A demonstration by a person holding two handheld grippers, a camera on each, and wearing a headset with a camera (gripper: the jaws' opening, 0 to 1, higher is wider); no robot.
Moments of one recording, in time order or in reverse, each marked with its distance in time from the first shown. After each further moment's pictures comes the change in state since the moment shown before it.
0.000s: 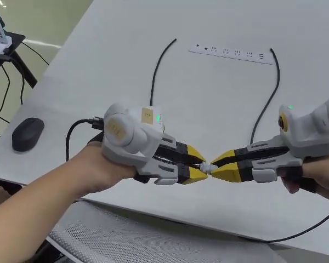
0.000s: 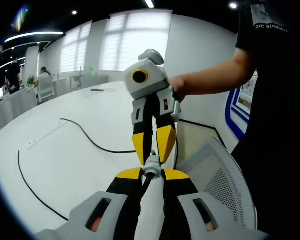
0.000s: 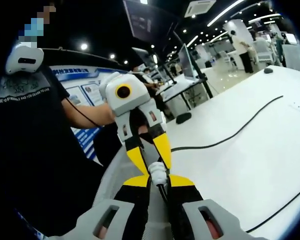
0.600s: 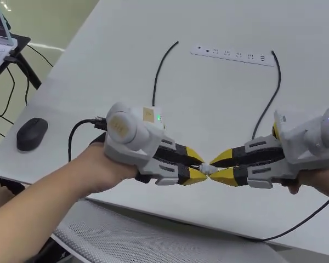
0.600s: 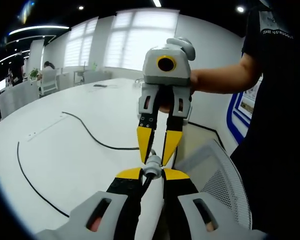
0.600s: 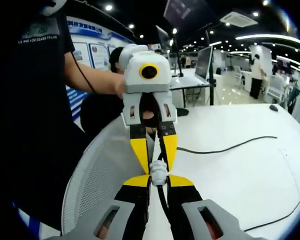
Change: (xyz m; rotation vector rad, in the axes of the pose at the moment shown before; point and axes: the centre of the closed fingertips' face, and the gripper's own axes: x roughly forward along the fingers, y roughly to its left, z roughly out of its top) left arm -0.003 0.001 -0.007 -0.062 0.012 0.015; right arm 0.005 0.001 -0.005 -0.393 0.178 -0.166
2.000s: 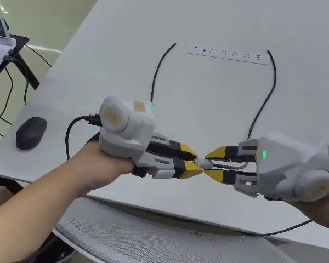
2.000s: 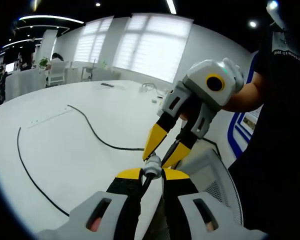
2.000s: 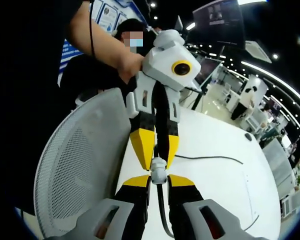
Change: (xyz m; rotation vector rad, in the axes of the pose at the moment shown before) left arm -0.006 0.000 0.004 -0.118 -0.059 0.020; right arm 0.001 -0.008 0.000 -0.290 0.114 -0.279
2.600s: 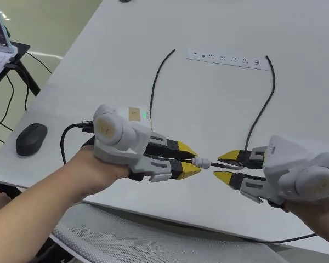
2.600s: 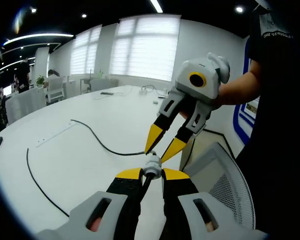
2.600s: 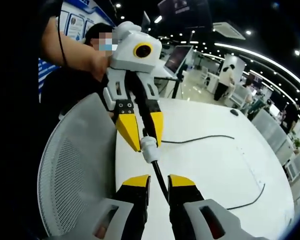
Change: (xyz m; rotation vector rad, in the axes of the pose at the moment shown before) left arm -0.006 0.005 0.008 0.158 -0.006 0.042; right arm -0.011 -0.012 -0.021 0.236 0.042 -0.135
